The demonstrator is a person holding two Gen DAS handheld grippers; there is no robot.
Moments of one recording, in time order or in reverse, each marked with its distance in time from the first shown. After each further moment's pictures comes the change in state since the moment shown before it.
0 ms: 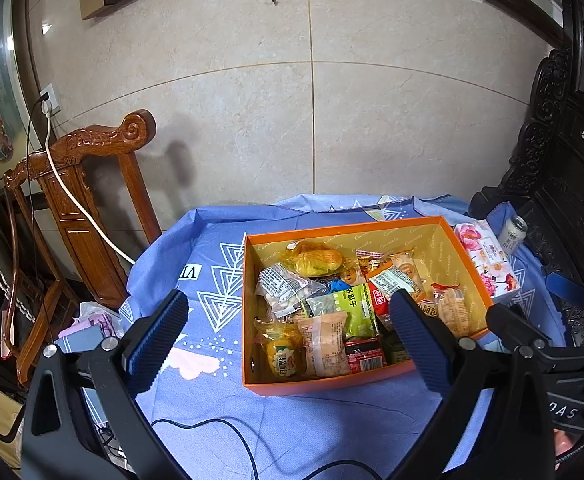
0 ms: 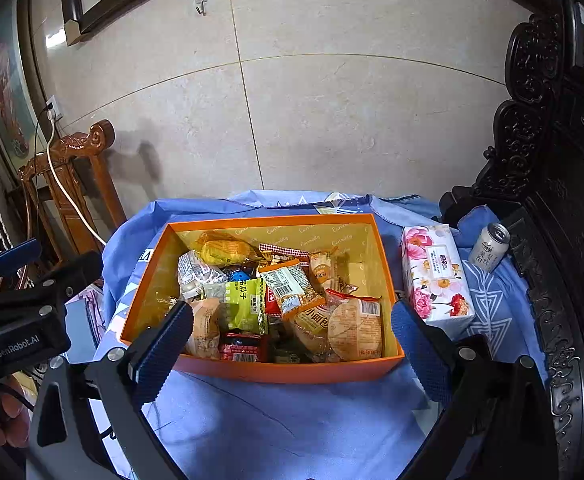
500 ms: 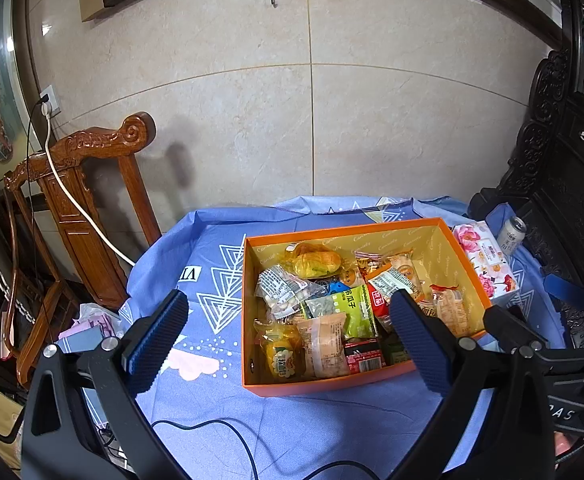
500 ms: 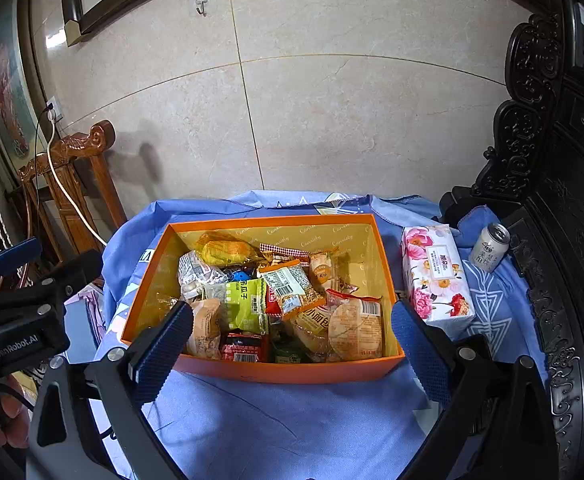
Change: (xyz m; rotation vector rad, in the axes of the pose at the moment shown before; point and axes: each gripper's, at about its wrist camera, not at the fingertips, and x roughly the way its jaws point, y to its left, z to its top) left arm -0.002 -0.001 0.002 0.004 -0.004 -0.003; right arm 0.001 0.000 -0.001 -0.001 0.002 0.000
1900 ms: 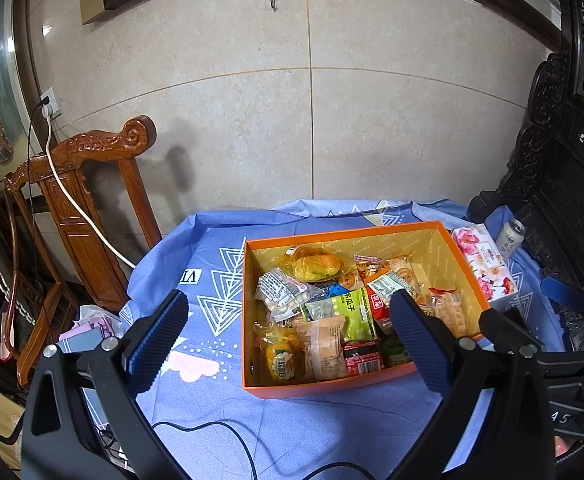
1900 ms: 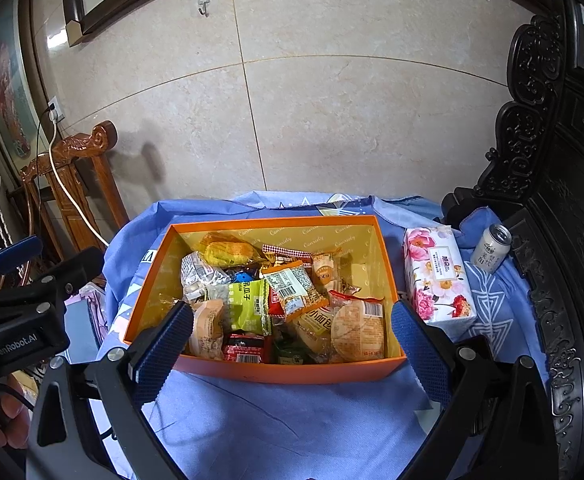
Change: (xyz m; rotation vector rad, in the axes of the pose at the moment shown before) left arm -0.002 -0.002 0.004 0.001 -0.006 -0.002; right arm 0.000 0.002 0.000 0.006 -0.001 0.004
